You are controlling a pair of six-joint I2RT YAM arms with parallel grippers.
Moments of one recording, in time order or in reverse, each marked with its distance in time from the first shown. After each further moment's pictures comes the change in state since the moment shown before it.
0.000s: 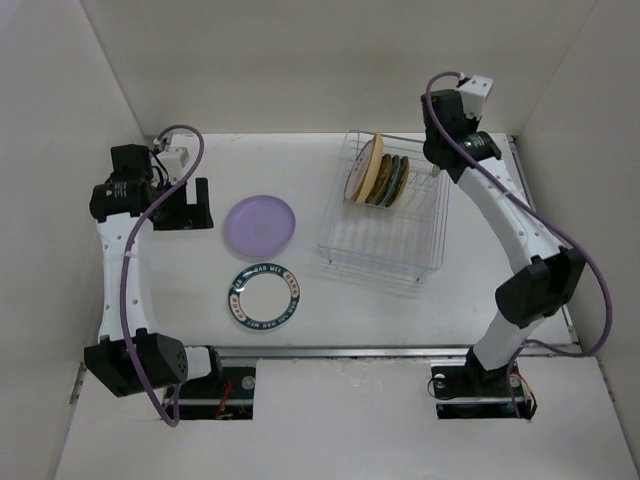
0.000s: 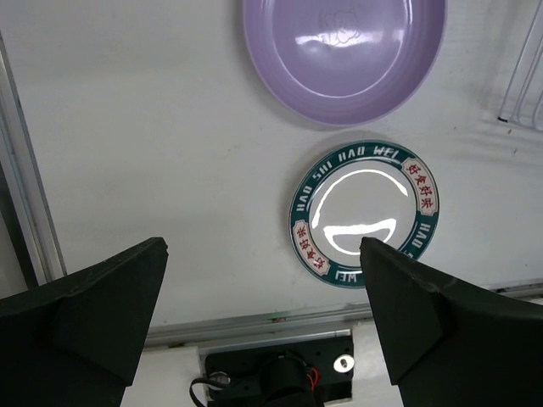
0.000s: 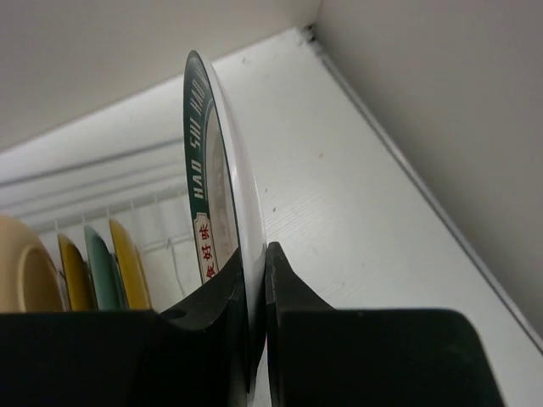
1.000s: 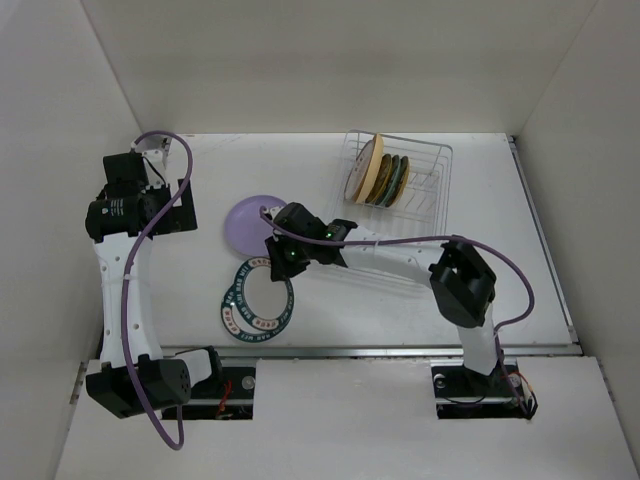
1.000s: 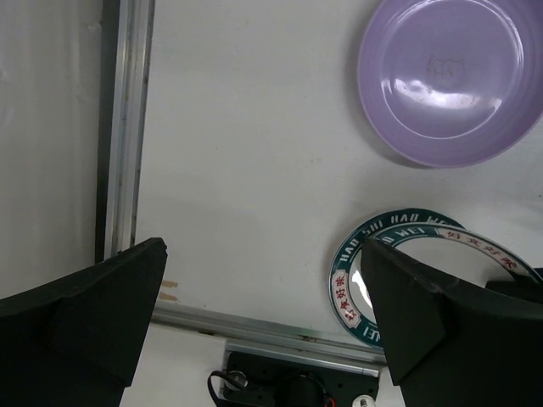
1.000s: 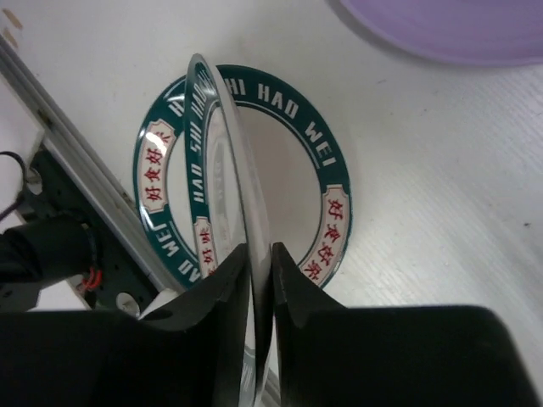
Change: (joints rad) left arm 0.006 -0.098 -0.032 0.074 -0.271 -0.089; right arm 0.658 0.256 -0.195 0.268 -1.041 0.081
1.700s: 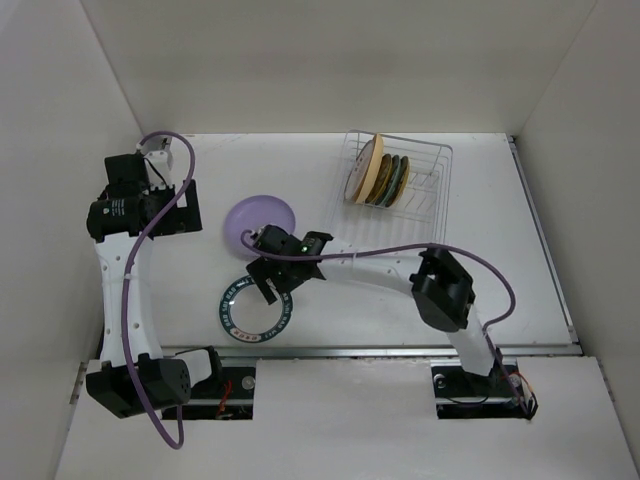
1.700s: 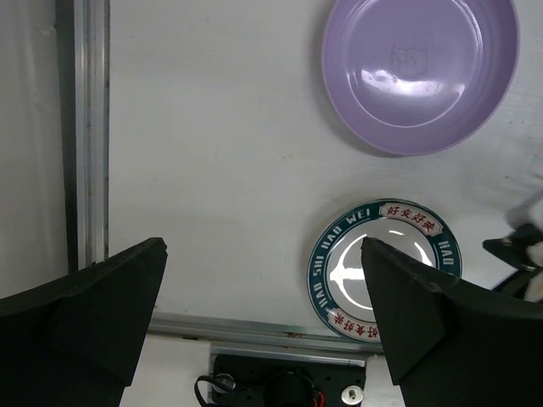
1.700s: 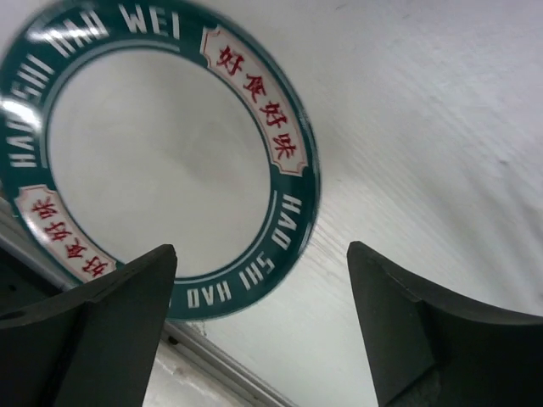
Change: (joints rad) left arm 0.000 0.000 -0.011 0.000 0.085 0.002; right arm 0.110 0.146 0.169 -0.266 0.259 -0.037
